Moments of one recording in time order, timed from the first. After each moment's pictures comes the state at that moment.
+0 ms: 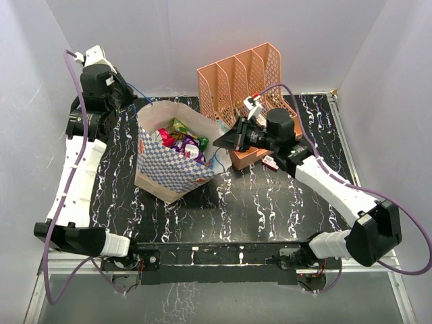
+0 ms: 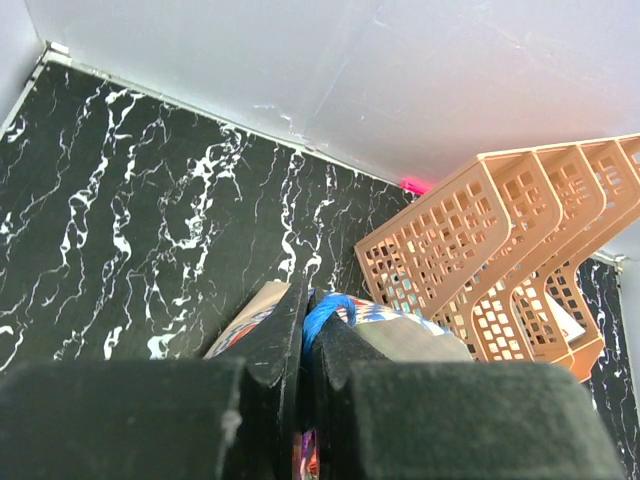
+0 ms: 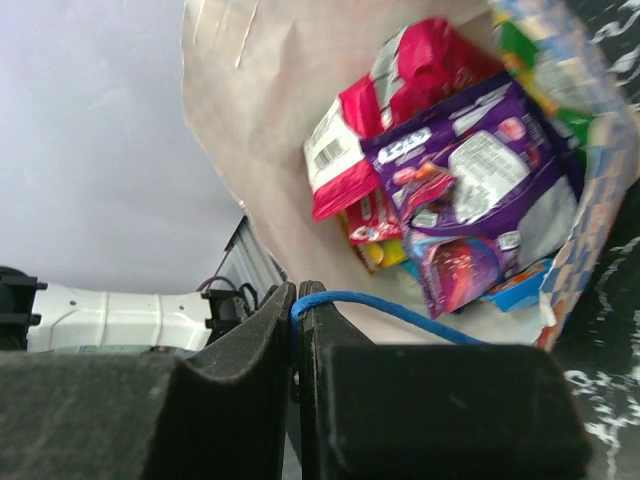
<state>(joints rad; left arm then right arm) -0.16 1.38 1.71 -0.66 -0.21 -0.46 0.49 1.30 1.09 0.03 -0.61 0.74</state>
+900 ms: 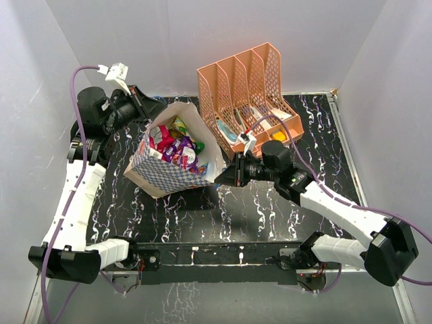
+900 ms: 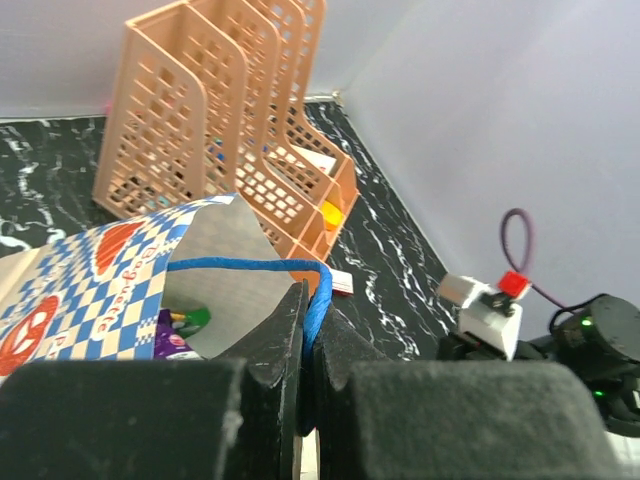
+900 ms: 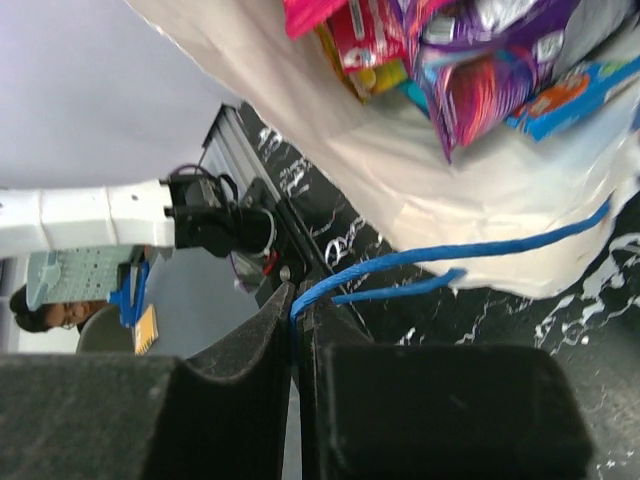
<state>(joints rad) -0.15 1.18 1.39 -0.34 0.54 -0.47 0.67 1.13 0.80 0.01 -0.55 0.70</state>
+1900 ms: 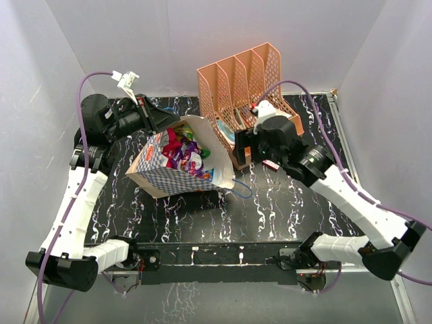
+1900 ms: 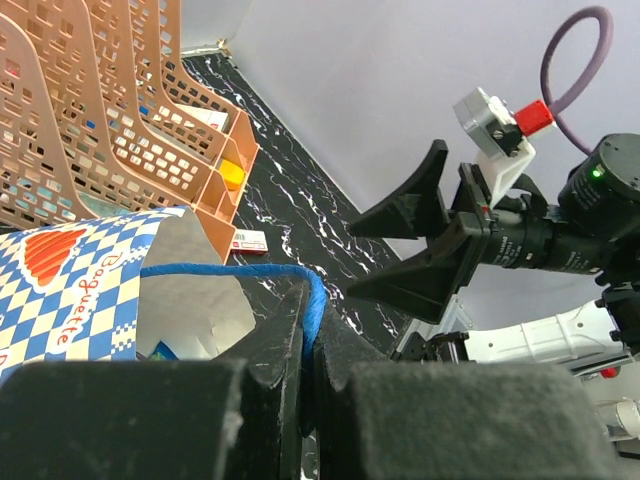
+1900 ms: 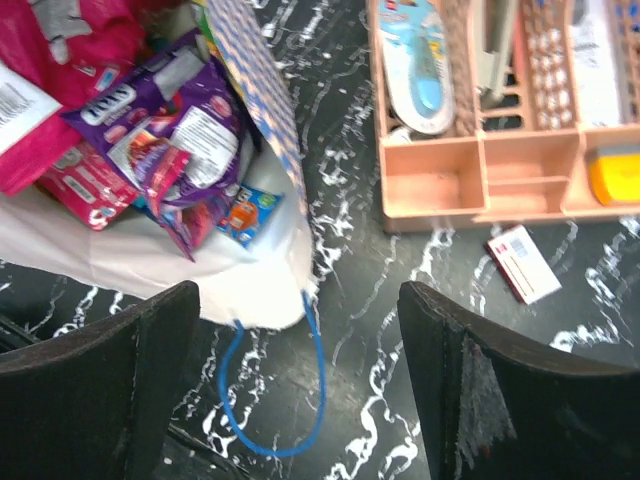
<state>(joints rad) -0.20 1.12 1.31 -0.26 0.77 -0.54 0.72 1.15 1.29 -0.68 0.17 0.26</state>
